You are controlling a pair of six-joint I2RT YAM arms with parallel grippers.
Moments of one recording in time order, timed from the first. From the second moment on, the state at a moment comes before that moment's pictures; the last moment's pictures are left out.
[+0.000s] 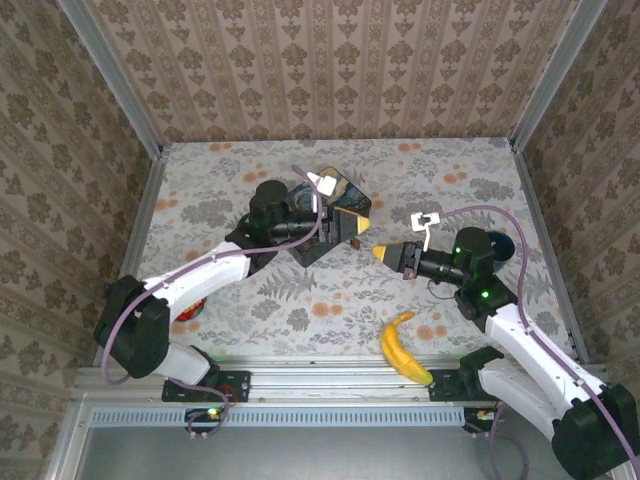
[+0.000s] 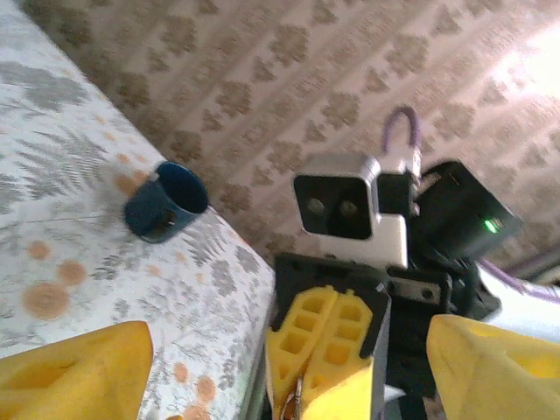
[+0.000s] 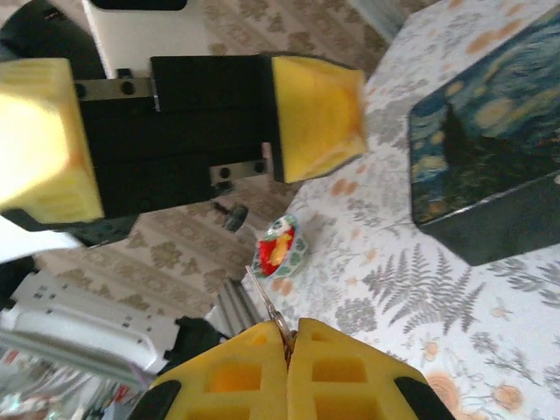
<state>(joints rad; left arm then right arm) -0.72 1.44 0.97 0.39 0.78 -0.77 0.33 0.84 0.51 0.15 -0.74 0.74</state>
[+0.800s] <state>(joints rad) -1.07 1.76 1.20 -0.23 -0.46 -0.82 0.31 0.66 0.52 -0.44 -0.13 0.74</state>
